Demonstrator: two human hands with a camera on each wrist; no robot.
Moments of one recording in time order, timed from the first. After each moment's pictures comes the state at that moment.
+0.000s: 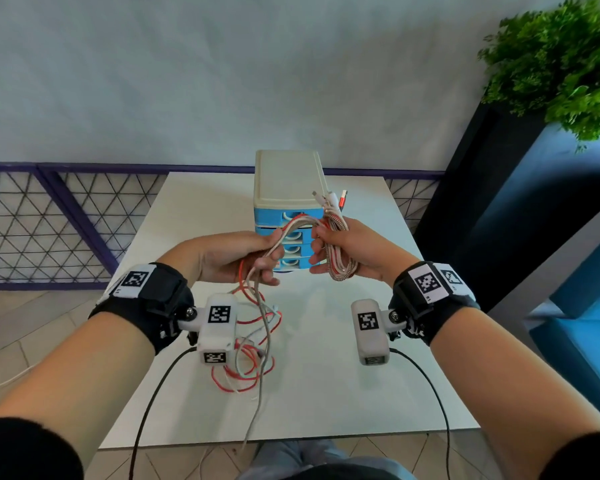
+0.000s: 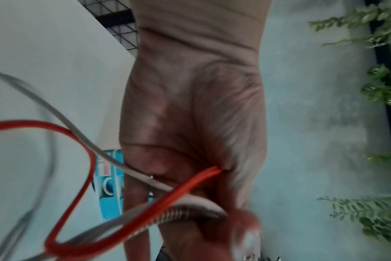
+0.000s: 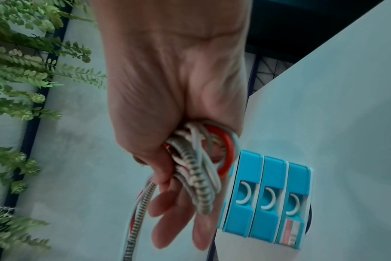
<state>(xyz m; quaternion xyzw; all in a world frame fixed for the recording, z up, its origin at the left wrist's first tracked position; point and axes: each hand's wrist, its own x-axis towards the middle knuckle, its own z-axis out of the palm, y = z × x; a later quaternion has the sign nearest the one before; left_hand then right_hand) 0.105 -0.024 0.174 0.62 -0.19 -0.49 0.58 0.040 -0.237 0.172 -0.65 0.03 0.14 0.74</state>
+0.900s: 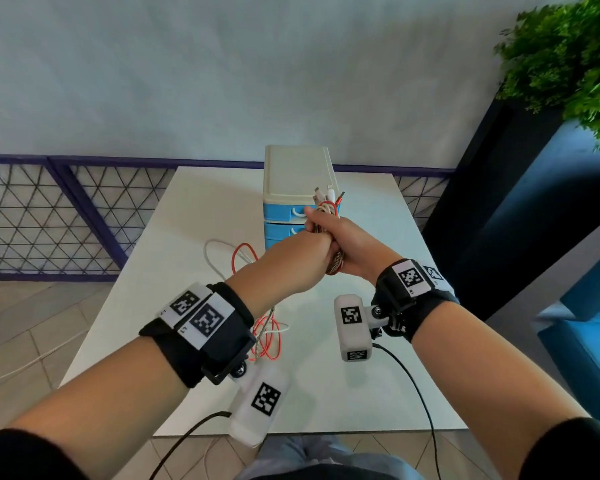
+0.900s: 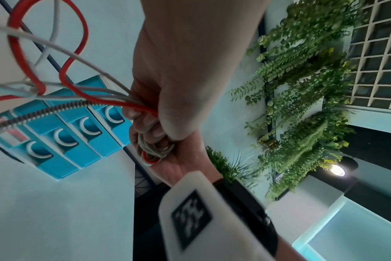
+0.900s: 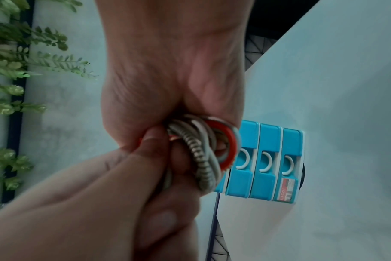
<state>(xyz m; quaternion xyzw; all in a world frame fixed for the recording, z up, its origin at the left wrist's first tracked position) 0.088 -0.132 0.137 0.97 -0.13 -0.21 -0.06 0.060 -0.209 0.162 -0.62 0.12 0.14 0.76</state>
